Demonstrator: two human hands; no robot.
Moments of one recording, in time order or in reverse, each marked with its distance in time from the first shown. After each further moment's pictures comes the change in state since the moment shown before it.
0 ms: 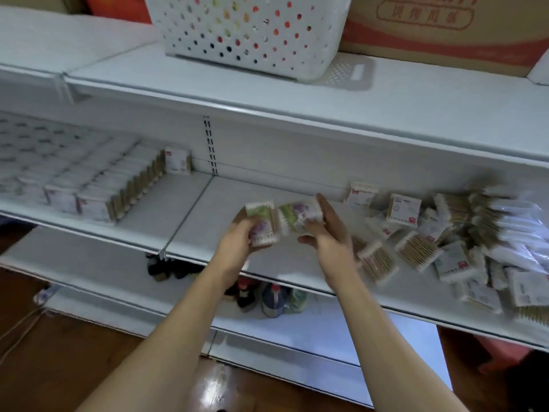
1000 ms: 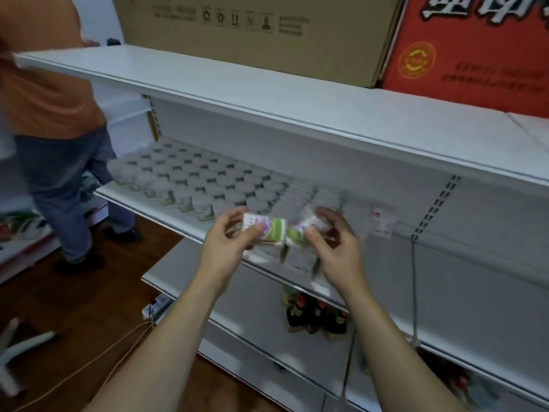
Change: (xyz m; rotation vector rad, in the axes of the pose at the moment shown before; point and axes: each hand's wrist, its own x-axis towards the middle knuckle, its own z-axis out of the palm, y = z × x) left_hand 0.053 0.150 -0.502 0.096 0.315 0.333; right_hand 0.008 0.037 0.500 -0.252 -0.208 -0.340
